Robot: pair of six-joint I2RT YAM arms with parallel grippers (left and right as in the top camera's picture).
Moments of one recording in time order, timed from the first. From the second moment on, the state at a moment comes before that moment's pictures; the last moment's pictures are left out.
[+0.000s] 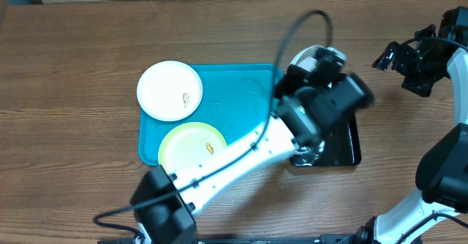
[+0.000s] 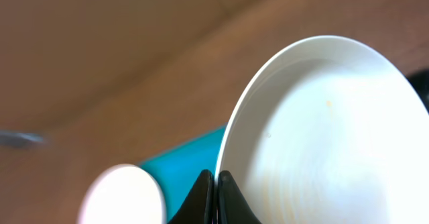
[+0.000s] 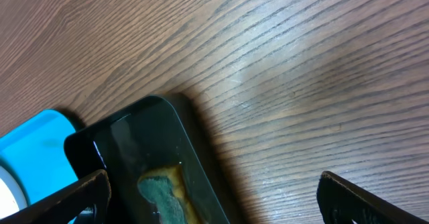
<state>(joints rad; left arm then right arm) -1.00 1.92 1.80 -0.81 -0.91 -0.21 -0.33 1.92 1.69 -1.12 -0.33 0.17</state>
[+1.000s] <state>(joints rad) 0.70 1.92 1.81 -1.32 0.15 -0.43 -0.33 1.92 1.69 -1.12 -0.33 0.17</state>
